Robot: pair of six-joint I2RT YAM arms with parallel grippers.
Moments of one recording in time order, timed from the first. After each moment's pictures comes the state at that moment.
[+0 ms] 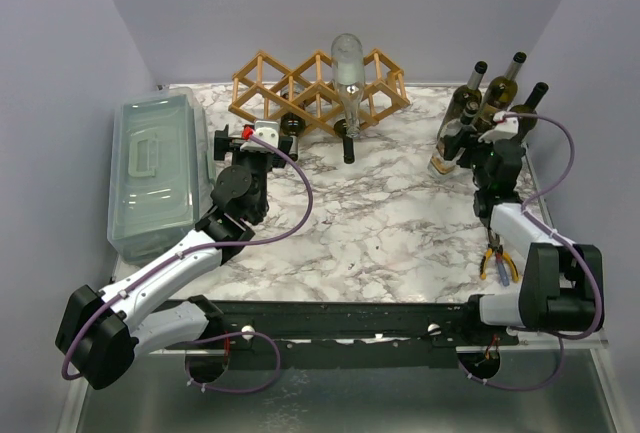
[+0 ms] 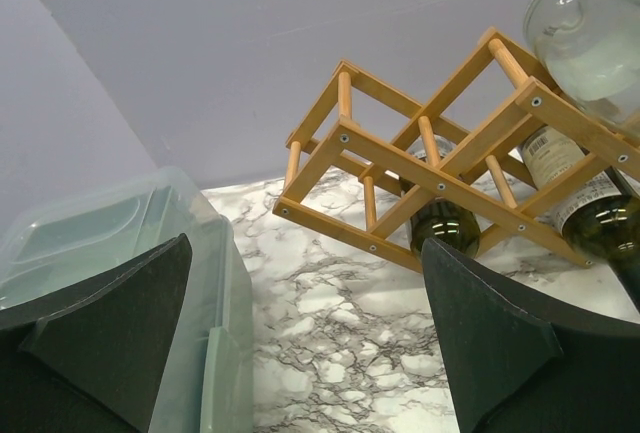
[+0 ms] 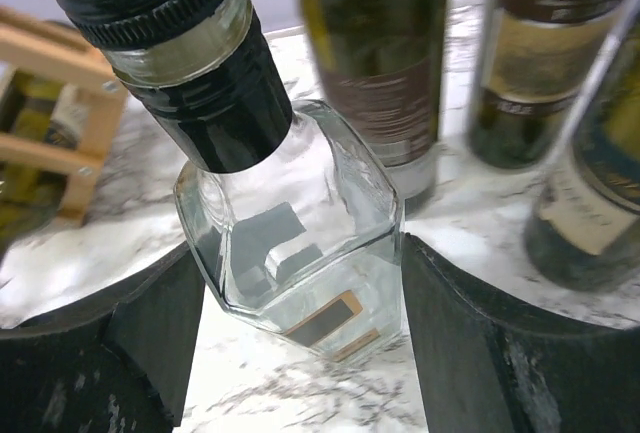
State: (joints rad) left arm -0.68 1.05 0.71 0.55 -0.71 0.37; right arm -0.07 1.36 0.65 0.56 -0.08 0.18
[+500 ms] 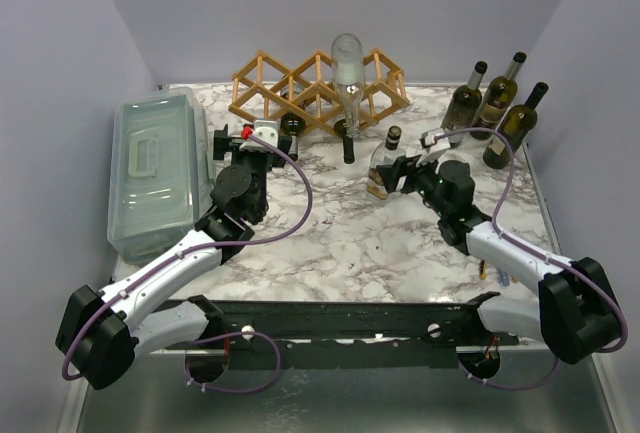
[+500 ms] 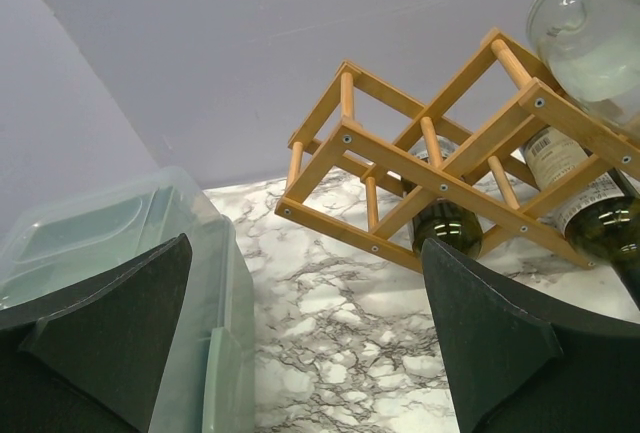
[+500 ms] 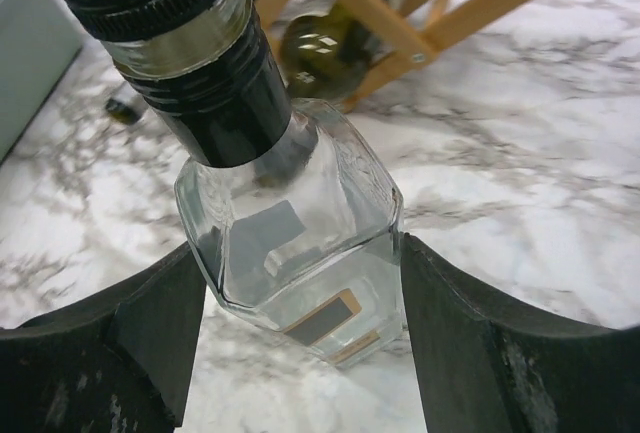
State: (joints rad) left arm -0.68 1.05 0.71 0.54 -0.71 0.37; right arm 0.38 1.22 0.54 0.53 -0.08 0.18
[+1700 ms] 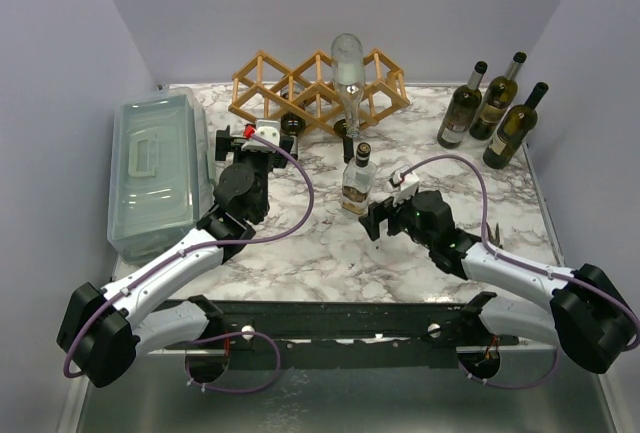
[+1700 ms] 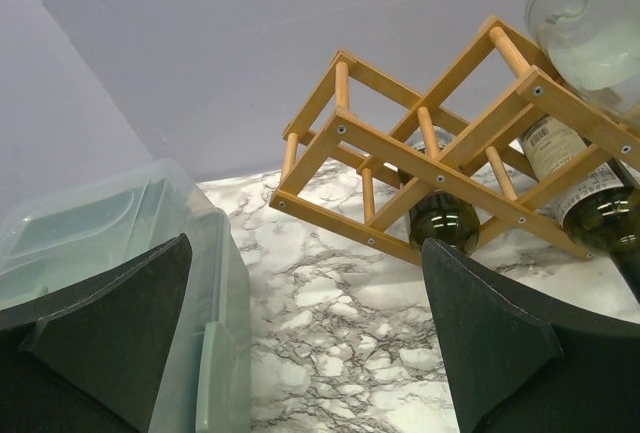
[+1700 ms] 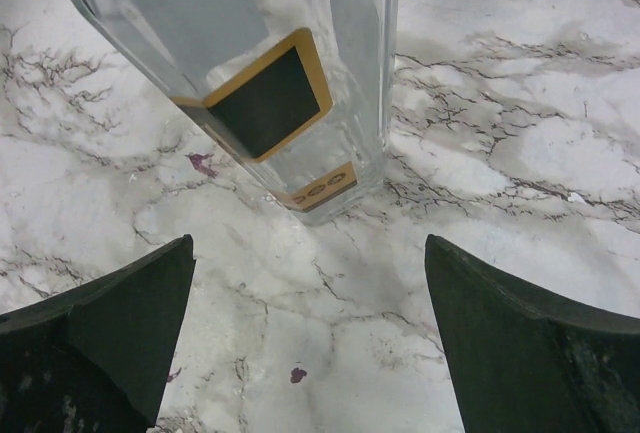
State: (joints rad) left arm -0.68 1.07 0.71 0.53 -0.71 0.35; right arm 0.67 1.13 0.43 0.32 0.03 0.15
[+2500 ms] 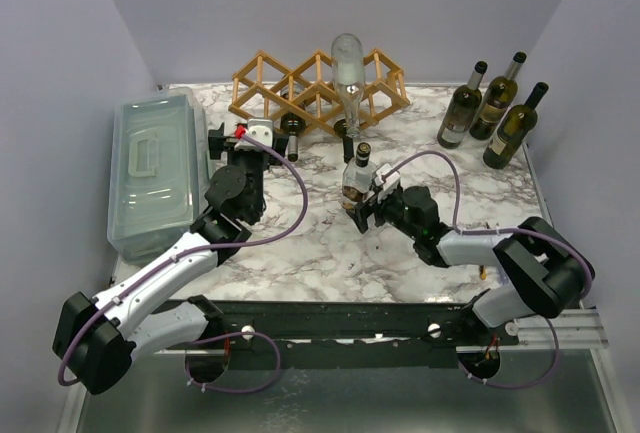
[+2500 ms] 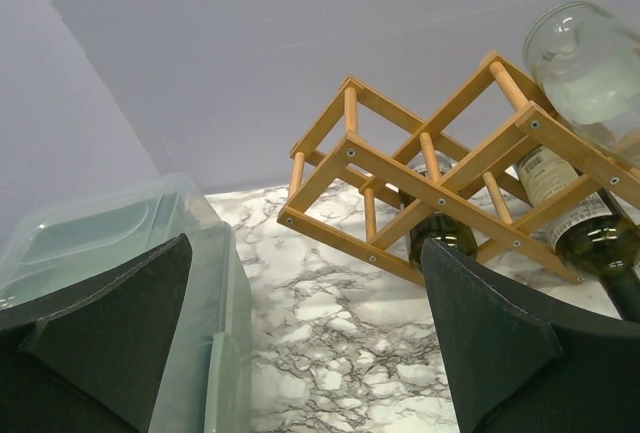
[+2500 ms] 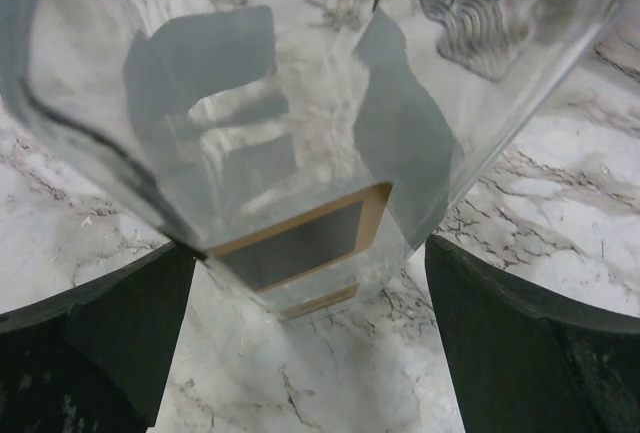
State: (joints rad) left arm -0.68 1.02 0.73 0.52 -0.71 0.35; right arm 0.64 1.46 0.41 0.78 -0.08 -0.05
